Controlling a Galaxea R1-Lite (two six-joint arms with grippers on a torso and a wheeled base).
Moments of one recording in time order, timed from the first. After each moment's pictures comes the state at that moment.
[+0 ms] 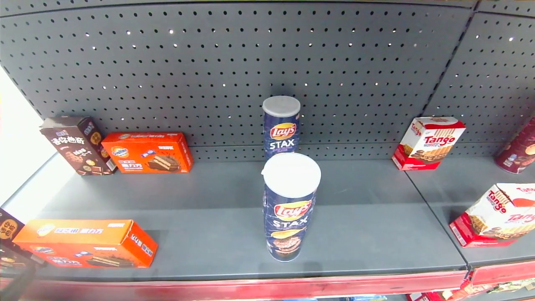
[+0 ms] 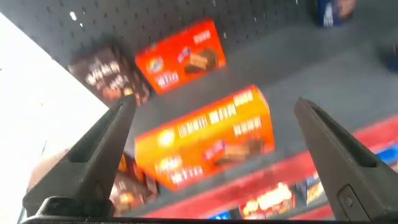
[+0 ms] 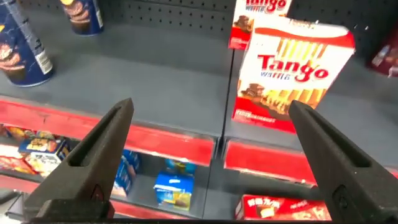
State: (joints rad) left arm -0.39 0.48 -0.39 -0.11 0.22 0.37; right arm 0.27 0.25 -0.04 -0.29 -0.06 -0.10
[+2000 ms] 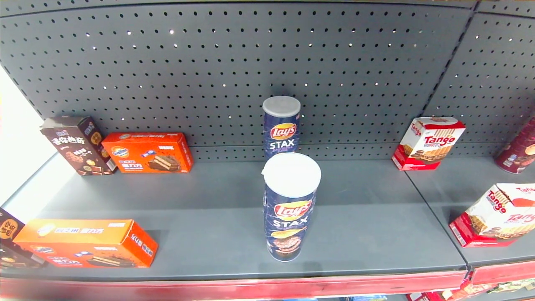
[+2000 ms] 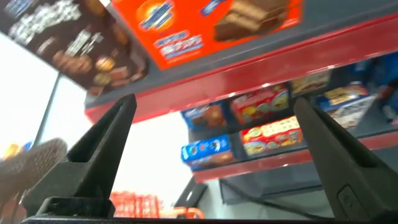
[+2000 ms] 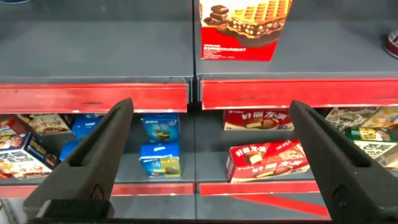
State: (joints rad) left arm -0.20 0.08 -0.11 0.18 0.23 0.30; right arm 0.00 0.01 0.00 0.00 0.00 0.00
